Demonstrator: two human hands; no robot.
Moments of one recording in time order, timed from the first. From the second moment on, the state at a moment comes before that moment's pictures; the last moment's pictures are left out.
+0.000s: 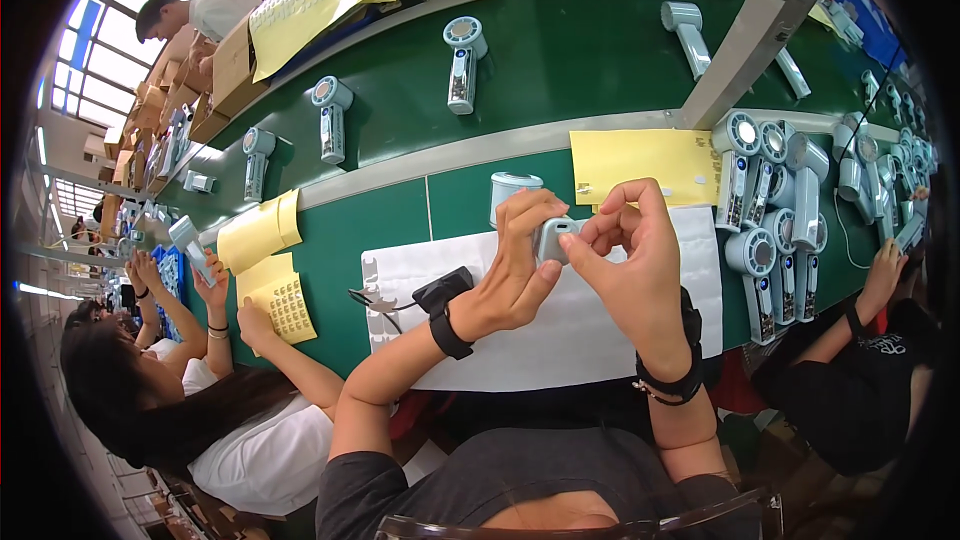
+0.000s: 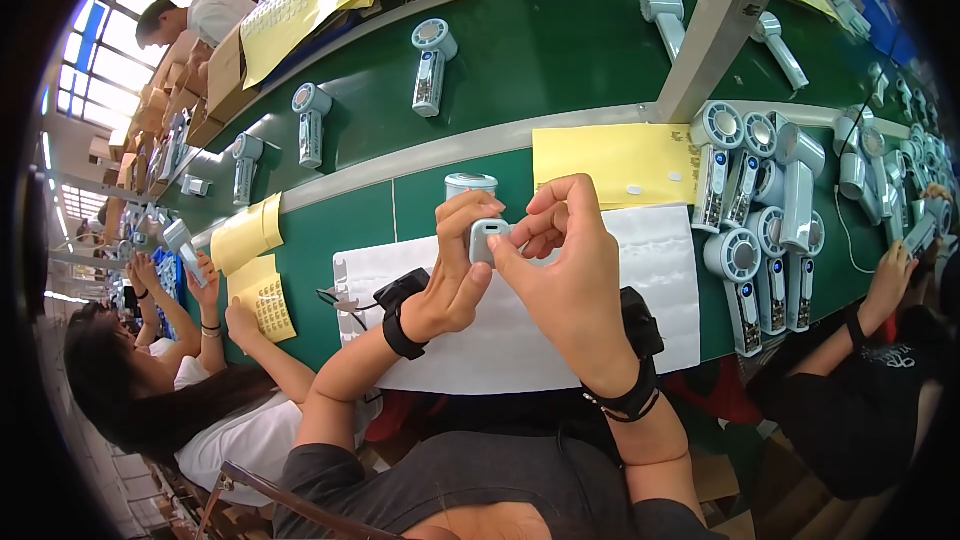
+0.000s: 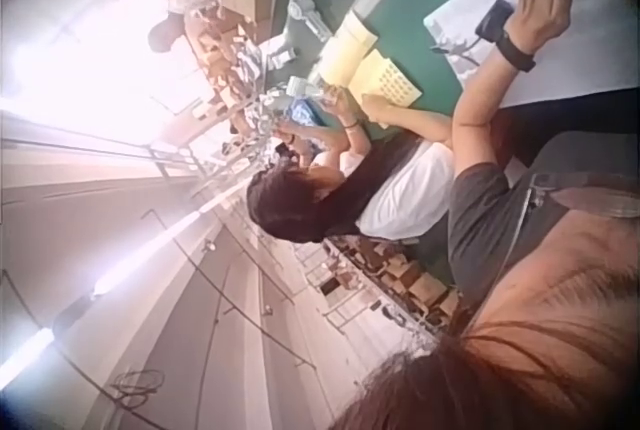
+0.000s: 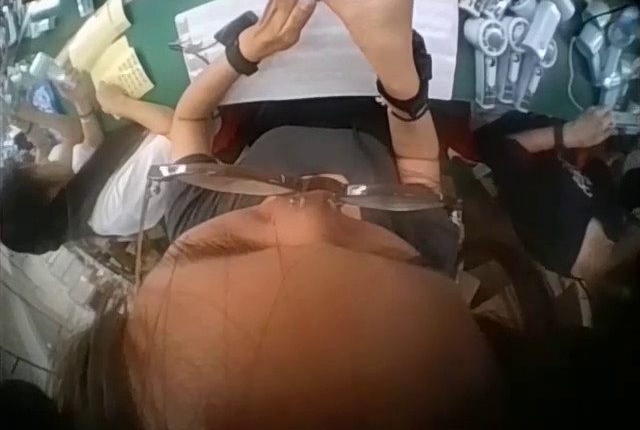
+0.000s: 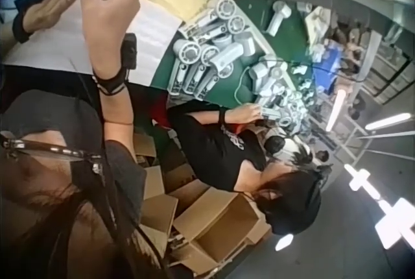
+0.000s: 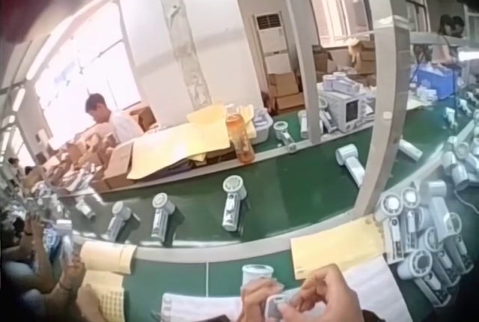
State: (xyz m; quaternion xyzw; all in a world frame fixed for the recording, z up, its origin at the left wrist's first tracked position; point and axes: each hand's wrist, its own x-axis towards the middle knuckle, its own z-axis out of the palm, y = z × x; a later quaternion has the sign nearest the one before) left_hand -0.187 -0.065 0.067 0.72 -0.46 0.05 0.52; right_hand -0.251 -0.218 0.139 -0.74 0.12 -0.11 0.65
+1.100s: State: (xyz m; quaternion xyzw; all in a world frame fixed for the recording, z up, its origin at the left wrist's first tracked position) left_hand -0.003 -0.052 0.062 0.83 -0.52 0.12 0.12; right_hand -0.249 -0.237 0.068 -0.67 0.13 -0.08 0.73
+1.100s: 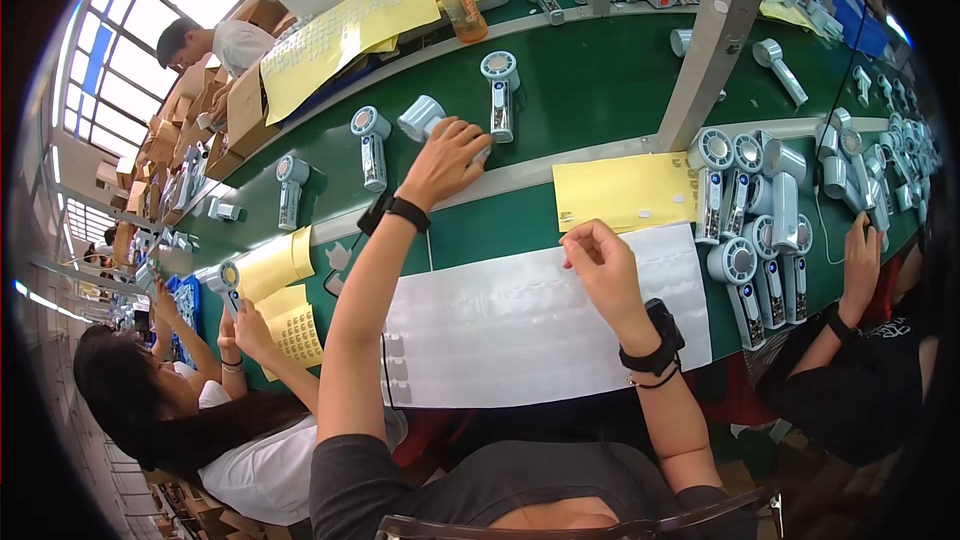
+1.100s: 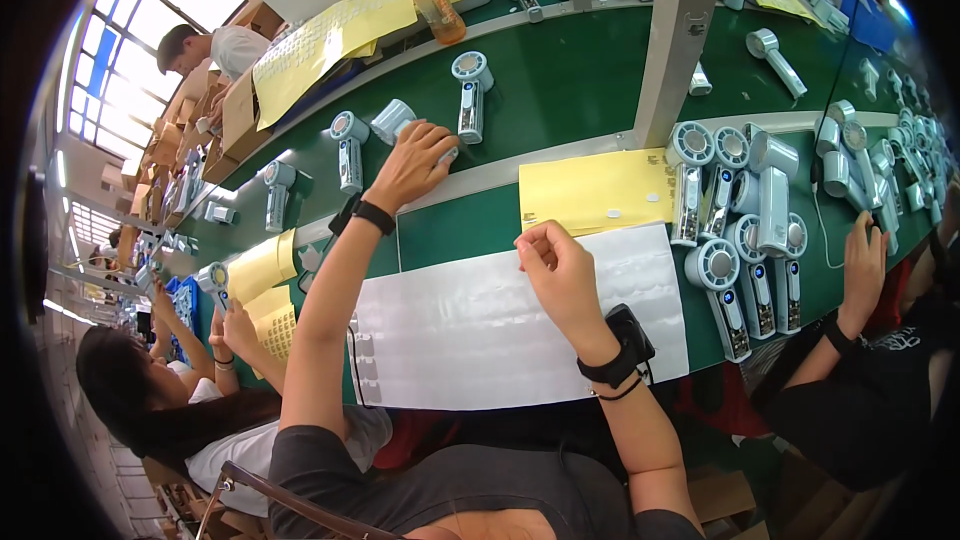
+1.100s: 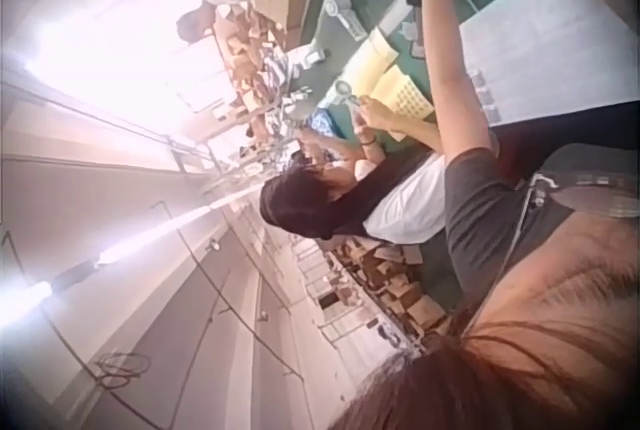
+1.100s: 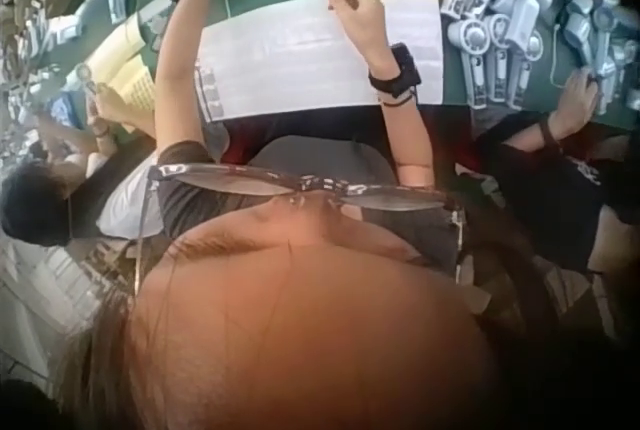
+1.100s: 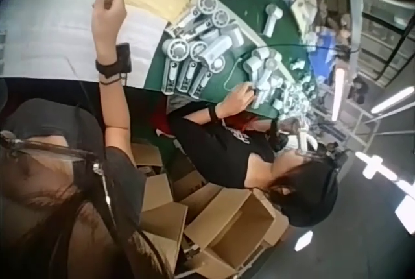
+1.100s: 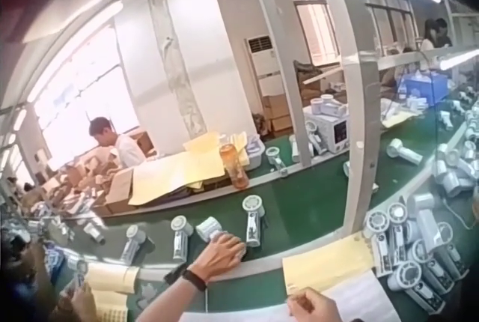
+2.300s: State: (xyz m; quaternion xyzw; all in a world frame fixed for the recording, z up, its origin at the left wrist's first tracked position) left_hand -0.194 0.052 0.216 0.69 -0.07 0.39 0.61; right_hand -0.258 -0.040 0.041 -0.86 -0.18 -0.08 0.47
